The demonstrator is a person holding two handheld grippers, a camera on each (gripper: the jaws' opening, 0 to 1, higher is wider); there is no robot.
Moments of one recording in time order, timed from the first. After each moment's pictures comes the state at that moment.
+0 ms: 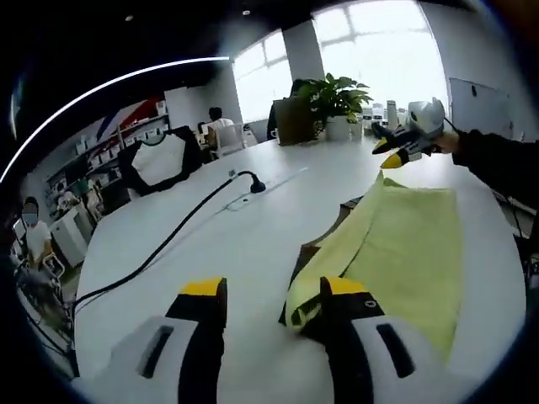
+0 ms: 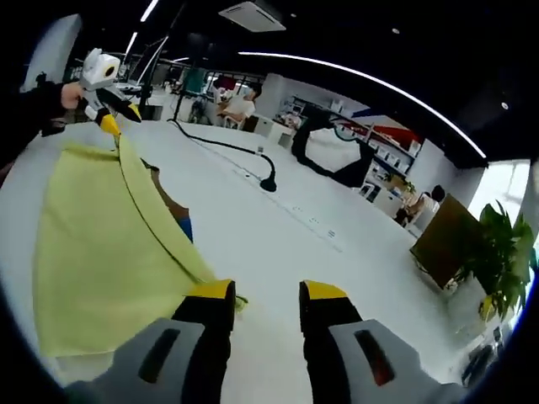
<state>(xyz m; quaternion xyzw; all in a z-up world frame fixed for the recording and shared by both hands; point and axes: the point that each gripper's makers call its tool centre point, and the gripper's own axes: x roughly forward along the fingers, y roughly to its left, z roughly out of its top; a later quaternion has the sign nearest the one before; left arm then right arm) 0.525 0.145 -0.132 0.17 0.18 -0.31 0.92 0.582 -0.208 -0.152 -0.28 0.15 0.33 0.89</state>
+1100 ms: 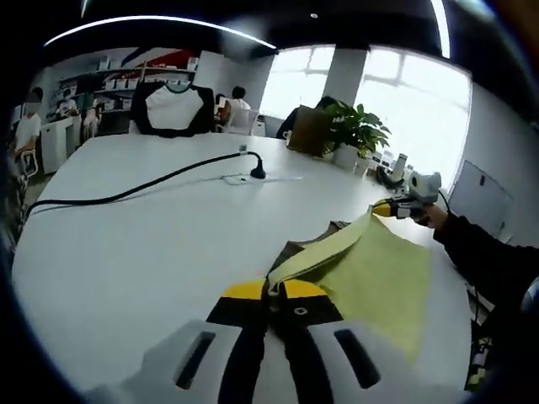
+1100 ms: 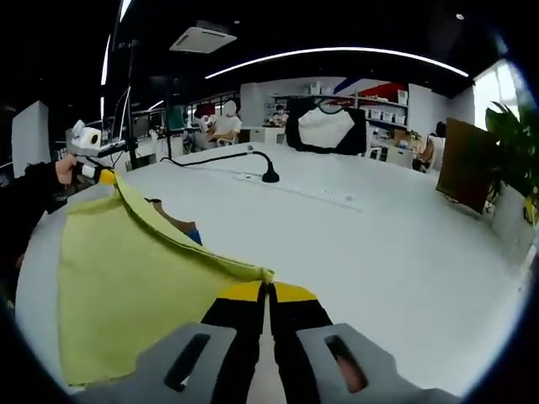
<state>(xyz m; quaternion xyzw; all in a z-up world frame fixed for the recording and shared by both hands) 0.527 0.149 -0.143 -0.07 0.24 -0.30 0.92 0.582 -0.204 -0.178 -0.08 0.21 0.34 0.91</state>
